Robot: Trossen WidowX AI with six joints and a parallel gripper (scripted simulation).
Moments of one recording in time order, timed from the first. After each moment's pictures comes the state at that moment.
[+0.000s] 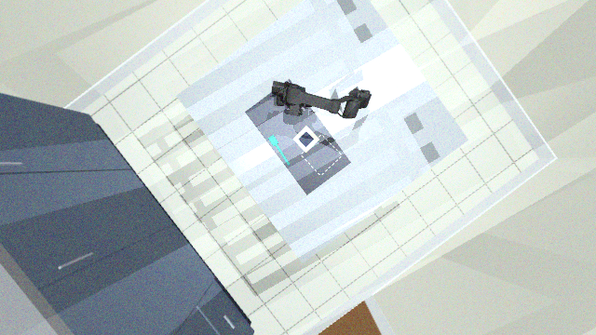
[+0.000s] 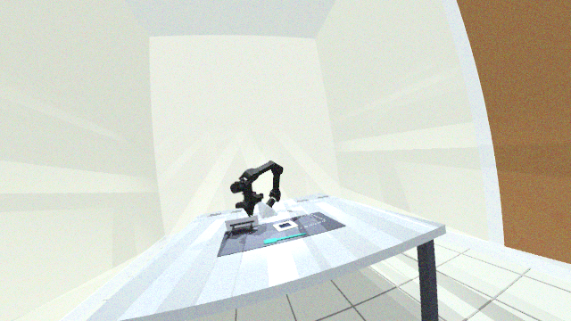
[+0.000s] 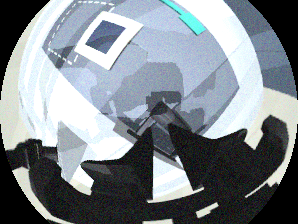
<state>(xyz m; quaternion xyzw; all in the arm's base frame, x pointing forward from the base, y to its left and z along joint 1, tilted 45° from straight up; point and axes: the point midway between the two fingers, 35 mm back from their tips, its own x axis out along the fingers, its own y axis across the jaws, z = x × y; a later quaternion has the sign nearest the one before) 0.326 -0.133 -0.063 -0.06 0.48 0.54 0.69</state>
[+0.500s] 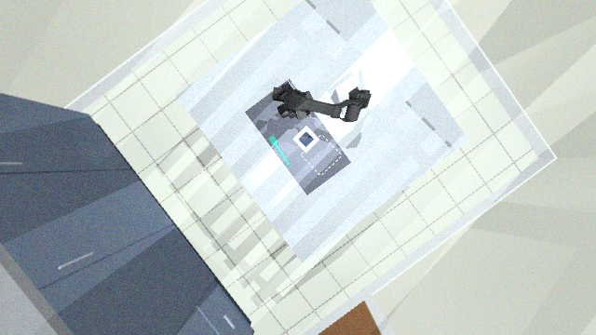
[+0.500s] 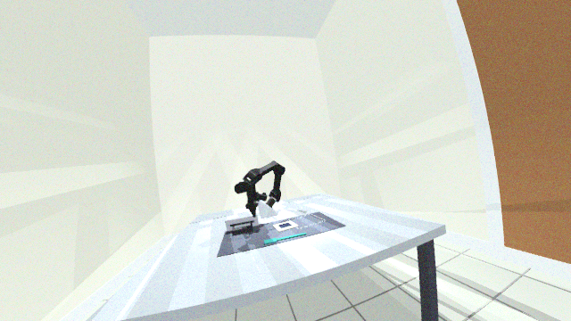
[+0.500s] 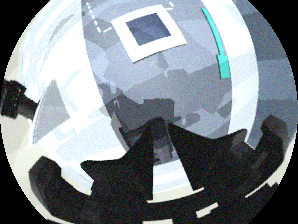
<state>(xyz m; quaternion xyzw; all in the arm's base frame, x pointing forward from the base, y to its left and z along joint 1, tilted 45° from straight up) 0.336 -0.115 -0.052 -0.23 0.32 0.64 0.66</state>
